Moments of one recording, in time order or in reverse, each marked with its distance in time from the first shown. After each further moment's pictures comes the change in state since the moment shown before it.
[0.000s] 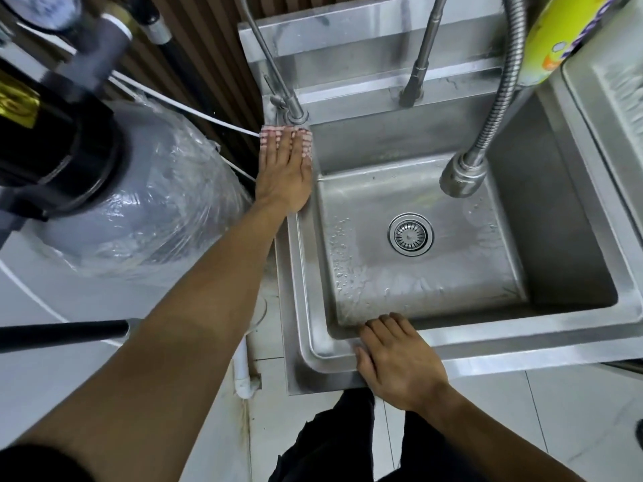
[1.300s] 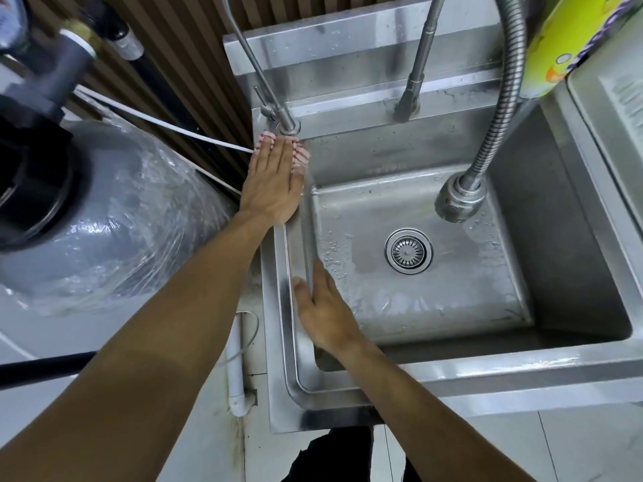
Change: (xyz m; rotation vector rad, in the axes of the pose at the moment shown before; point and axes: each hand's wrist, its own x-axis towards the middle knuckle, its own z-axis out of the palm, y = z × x) left_hand 0.020 -0.008 0.003 -0.016 0.031 0.054; right_hand 0.146 -0.036 -0.024 0.933 -0.270 0.546
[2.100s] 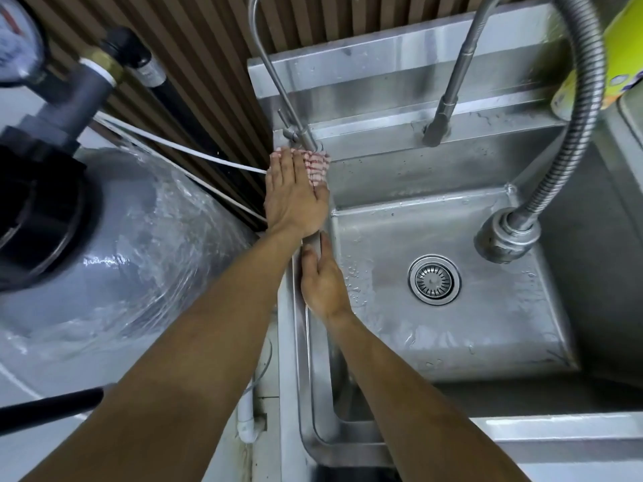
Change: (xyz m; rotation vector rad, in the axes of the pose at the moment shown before) left_hand 0.028 0.014 0.001 -0.049 0.043 -0.222; right_hand 0.104 -0.035 0.010 0.294 0.229 -0.153
